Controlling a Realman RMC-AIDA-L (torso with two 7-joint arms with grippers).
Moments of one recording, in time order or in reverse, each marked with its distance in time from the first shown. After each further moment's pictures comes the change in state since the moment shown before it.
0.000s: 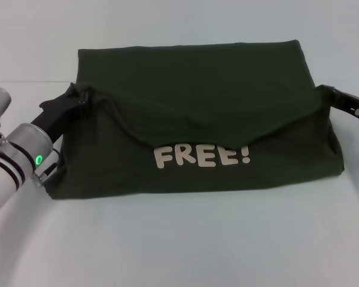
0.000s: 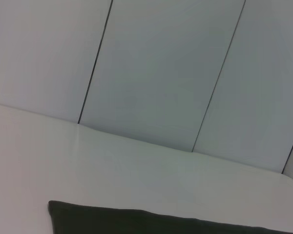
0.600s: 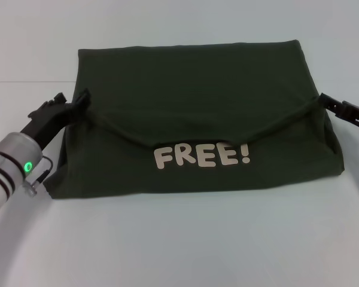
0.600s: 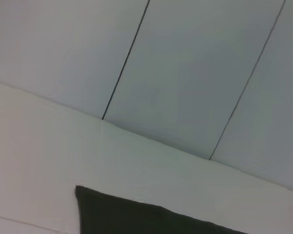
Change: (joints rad) left arm 0.032 0.006 -0.011 -0.023 -0.055 0.003 -0.030; right arm -0.051 -0.001 0.008 -0.002 0.004 -0.066 0.005
